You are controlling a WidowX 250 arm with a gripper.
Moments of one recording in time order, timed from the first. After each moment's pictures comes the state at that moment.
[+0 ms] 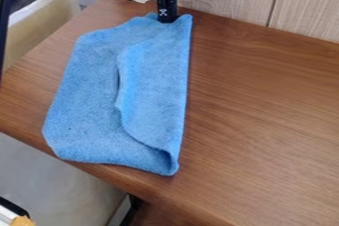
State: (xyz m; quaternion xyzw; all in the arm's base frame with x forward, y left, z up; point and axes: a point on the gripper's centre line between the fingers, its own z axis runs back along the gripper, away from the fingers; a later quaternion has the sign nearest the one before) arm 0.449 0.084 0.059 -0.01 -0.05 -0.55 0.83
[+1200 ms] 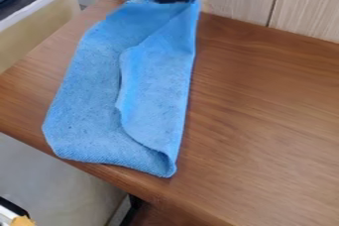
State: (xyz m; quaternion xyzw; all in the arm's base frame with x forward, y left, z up) arm 0.382 0.046 0.135 0.02 -0.13 -0.59 0.80
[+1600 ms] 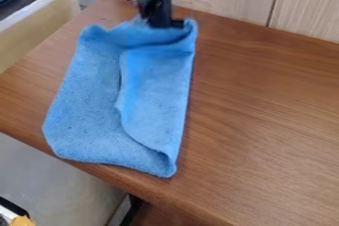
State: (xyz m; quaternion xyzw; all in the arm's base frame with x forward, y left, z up) arm 0.331 0.035 0.125 0.03 -0.13 -0.61 0.78
